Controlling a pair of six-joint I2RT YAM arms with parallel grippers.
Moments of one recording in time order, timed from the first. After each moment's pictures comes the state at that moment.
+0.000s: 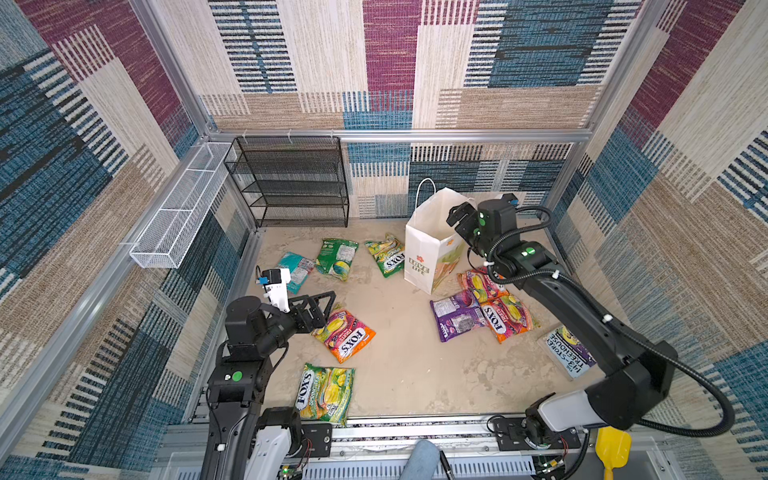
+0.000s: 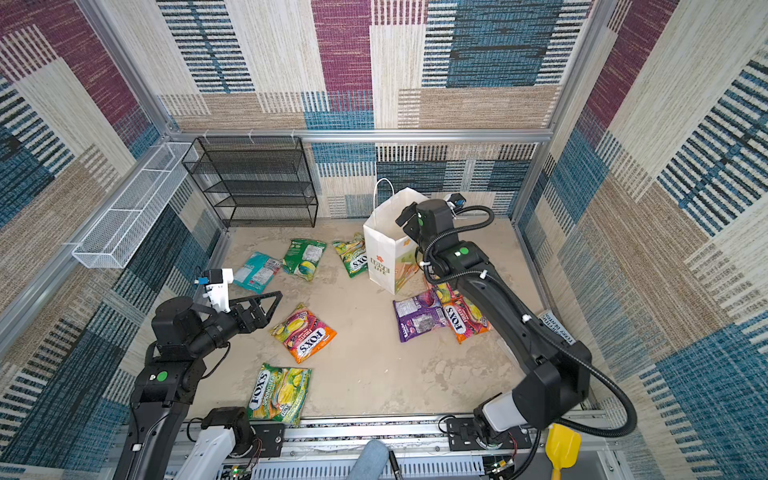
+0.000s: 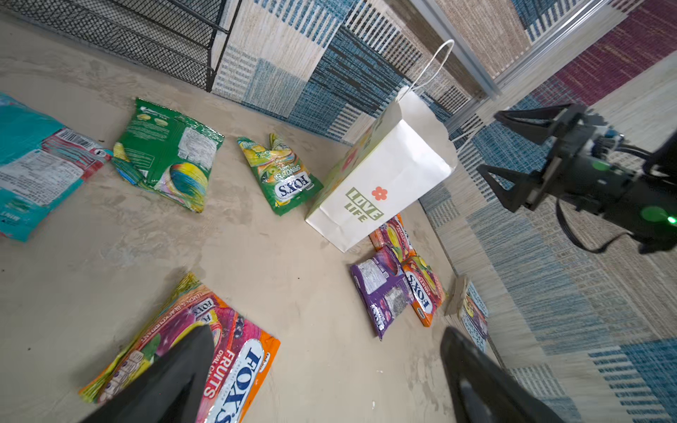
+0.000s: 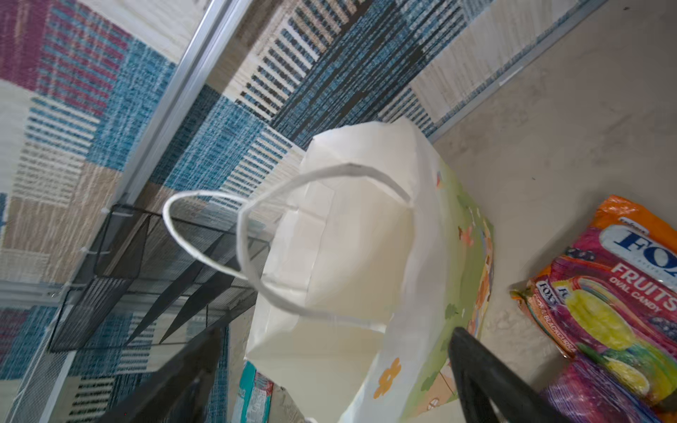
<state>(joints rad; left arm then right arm) 0.02 0.59 0.74 -0.47 0.57 -0.44 0.48 1.52 1.53 -0.49 0.33 1.01</state>
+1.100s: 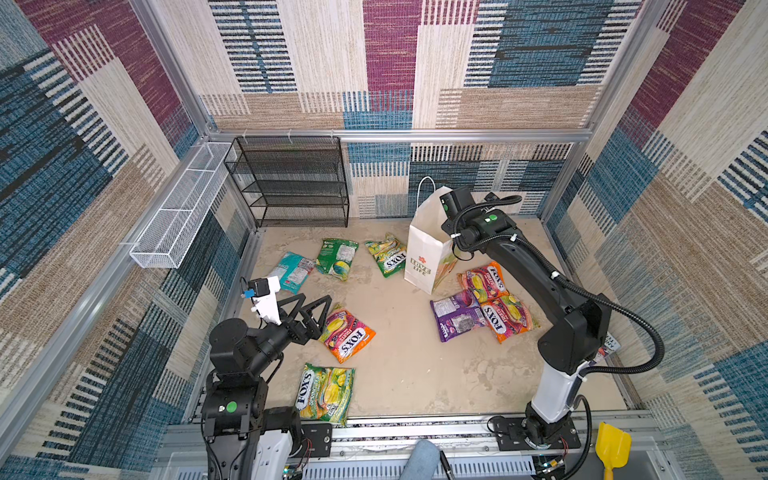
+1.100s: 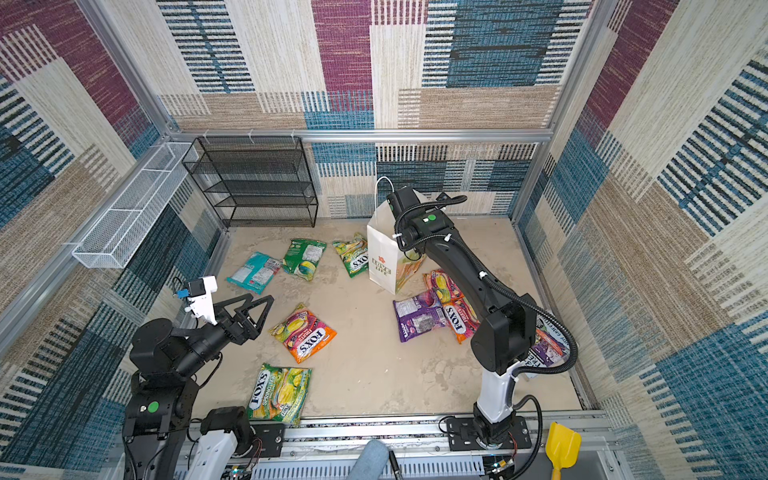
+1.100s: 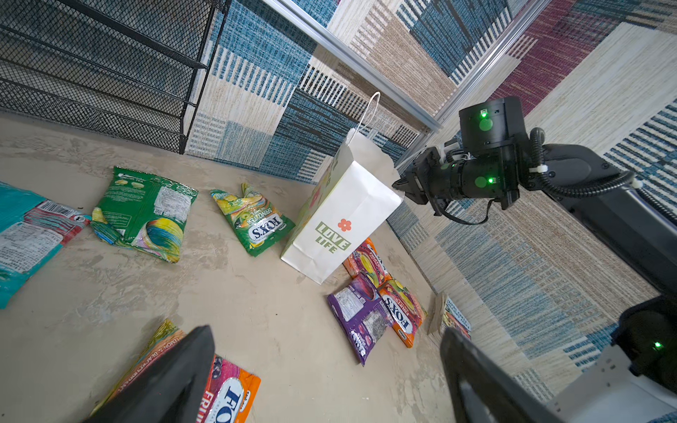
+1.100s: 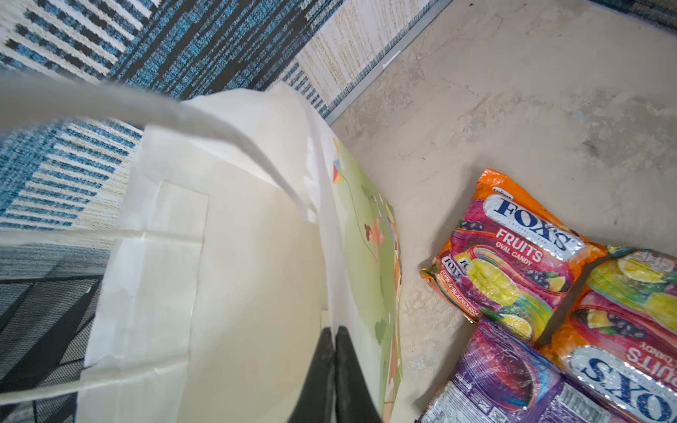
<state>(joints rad) 0.07 0.44 0.71 -0.40 0.63 -0.48 0.49 1.84 1.91 -0.95 0.50 1.09</state>
